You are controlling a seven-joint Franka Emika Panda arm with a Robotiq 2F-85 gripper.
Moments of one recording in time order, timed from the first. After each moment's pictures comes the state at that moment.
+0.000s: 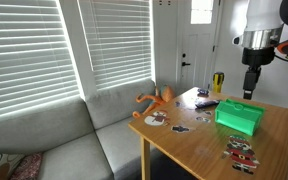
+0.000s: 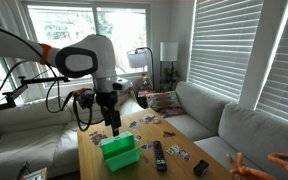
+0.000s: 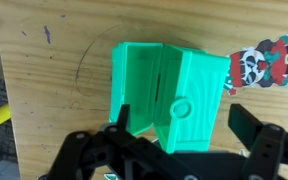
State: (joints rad) arm -0.02 -0.40 -0.02 -2.36 -0.14 1.95 -0.04
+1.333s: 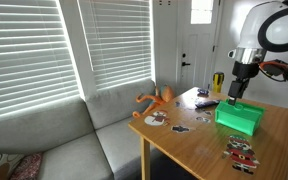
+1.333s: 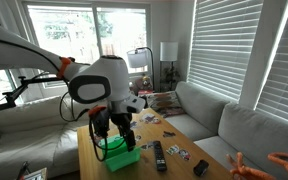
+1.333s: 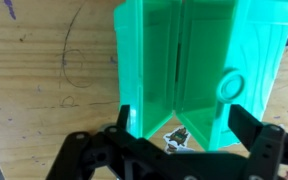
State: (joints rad) arm -0.04 -0.26 -0.13 -2.40 -0.02 2.22 -0.10
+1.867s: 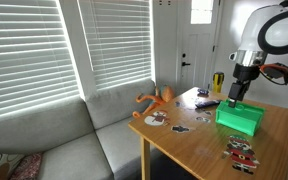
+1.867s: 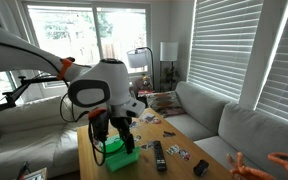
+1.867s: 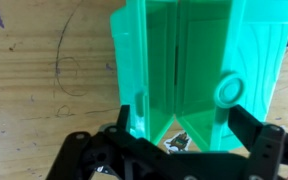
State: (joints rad) arm -0.04 -0.26 -0.14 -2.42 0.01 2.24 -0.11
